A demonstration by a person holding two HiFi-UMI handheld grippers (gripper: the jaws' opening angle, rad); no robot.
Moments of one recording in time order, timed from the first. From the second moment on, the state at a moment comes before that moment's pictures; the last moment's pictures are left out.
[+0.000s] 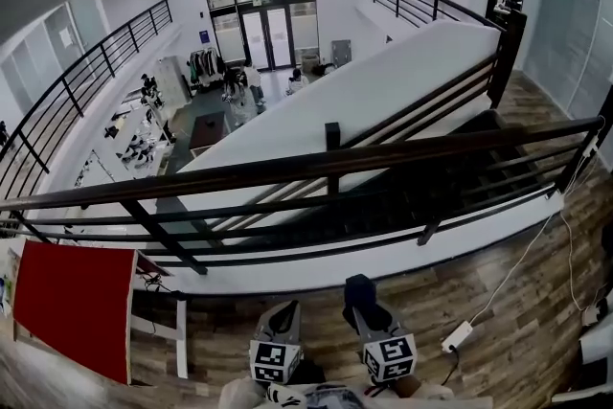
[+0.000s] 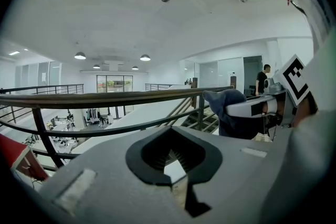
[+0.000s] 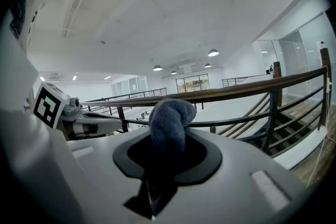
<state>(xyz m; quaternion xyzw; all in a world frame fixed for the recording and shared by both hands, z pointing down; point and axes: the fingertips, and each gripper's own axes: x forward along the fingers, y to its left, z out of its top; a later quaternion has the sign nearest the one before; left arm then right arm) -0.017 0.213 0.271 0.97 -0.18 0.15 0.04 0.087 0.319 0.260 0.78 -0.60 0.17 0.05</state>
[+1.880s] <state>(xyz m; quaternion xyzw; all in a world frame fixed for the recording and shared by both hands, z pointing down) 0.047 0.049 0.272 0.97 -0.20 0.15 0.06 0.148 0.151 0.268 0.77 -0.61 0.18 0.07</state>
